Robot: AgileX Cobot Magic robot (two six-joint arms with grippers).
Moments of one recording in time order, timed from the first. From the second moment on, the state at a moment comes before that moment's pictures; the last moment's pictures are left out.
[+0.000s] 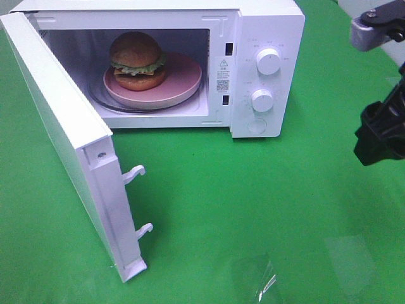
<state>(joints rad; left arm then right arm) 0.01 -0.01 -0.52 -0.17 1.08 0.12 0.40 1.21 -0.91 -0.17 0.93 0.02</state>
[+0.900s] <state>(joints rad) 0.01 -0.01 -0.52 -0.17 1.08 0.12 0.31 0.53 -0.58 -0.15 1.07 0.05</state>
